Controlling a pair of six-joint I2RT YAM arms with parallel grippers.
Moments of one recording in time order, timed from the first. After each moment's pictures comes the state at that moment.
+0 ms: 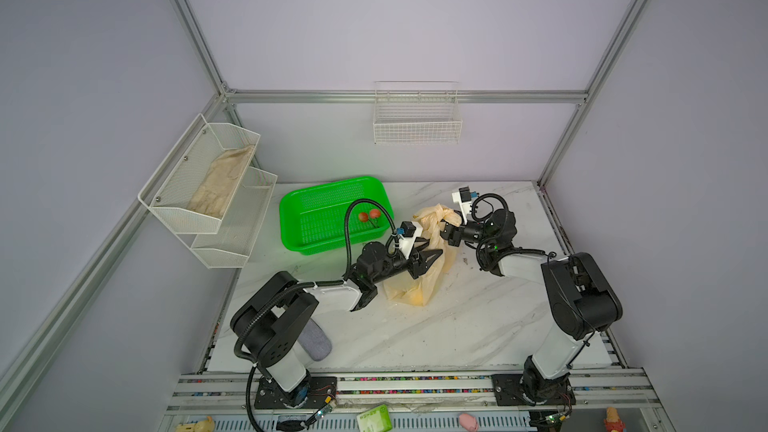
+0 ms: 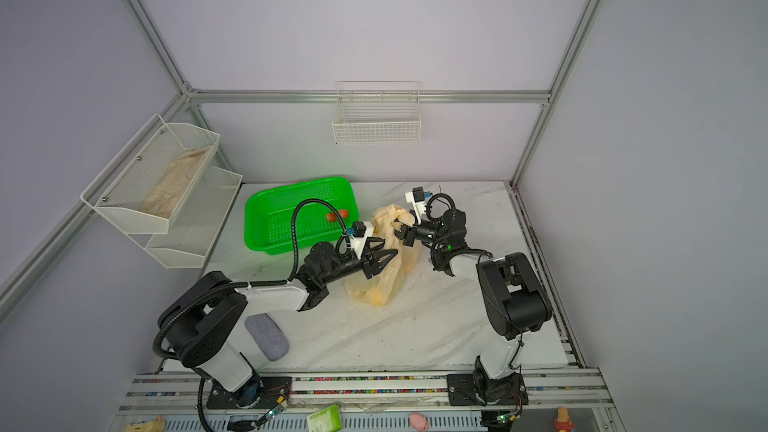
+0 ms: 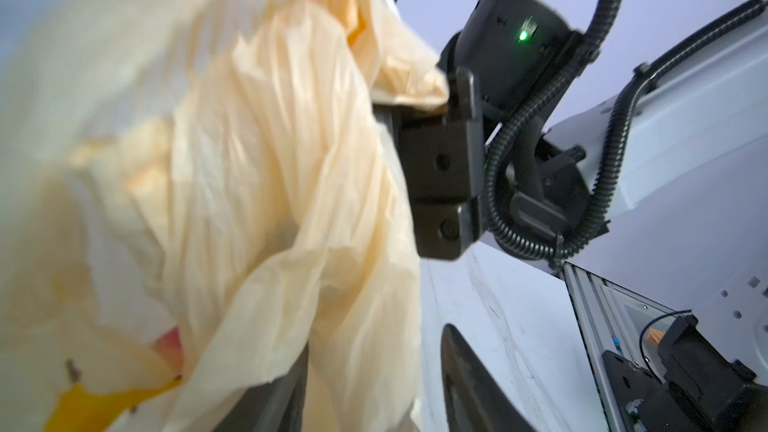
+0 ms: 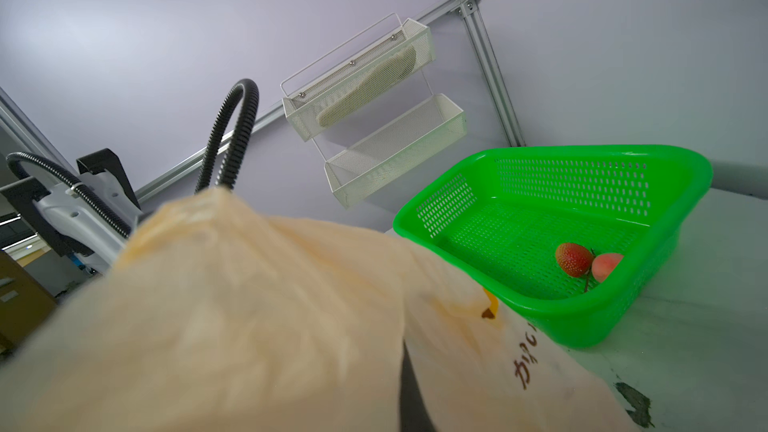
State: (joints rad) left arm -0.70 1.61 0.74 0.92 0.39 -0.23; right arm 0.31 1.74 0.86 1.14 -1.08 0.70
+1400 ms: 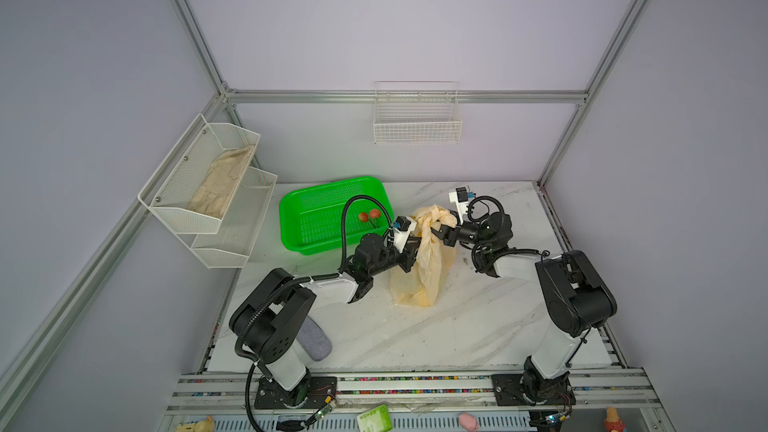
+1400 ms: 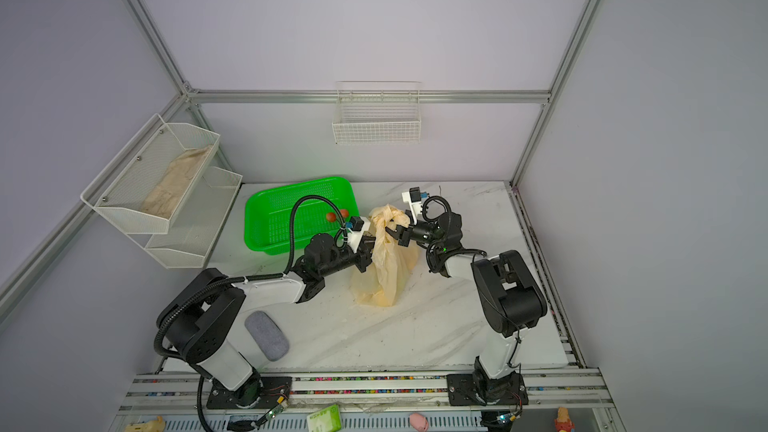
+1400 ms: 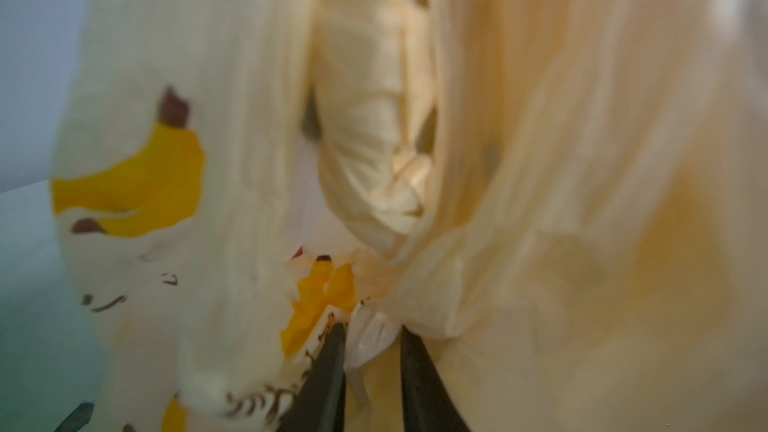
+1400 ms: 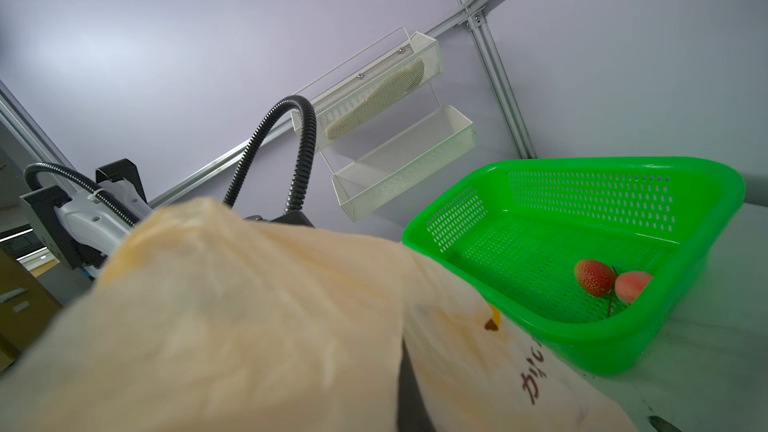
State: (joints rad) left arm -0.64 1.67 0.78 0.77 0.36 -0.19; right arm 0.36 1.79 0.87 1.26 -1.02 0.80
